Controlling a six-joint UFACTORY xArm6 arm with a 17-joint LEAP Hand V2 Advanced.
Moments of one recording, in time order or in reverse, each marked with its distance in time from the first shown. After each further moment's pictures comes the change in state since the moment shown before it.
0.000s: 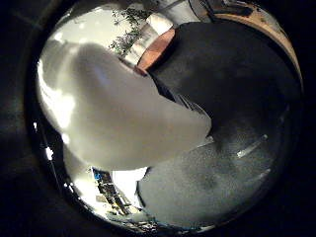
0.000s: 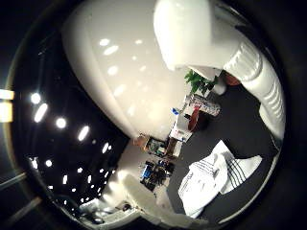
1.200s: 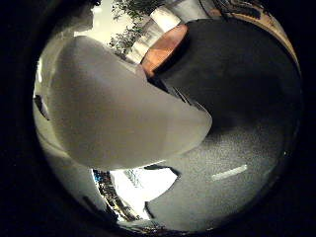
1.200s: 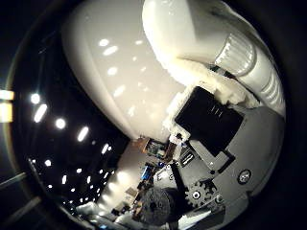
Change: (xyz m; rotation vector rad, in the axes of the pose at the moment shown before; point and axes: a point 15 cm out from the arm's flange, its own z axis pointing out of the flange) arm -0.014 -0.017 0.054 0.030 -0.027 -0.034
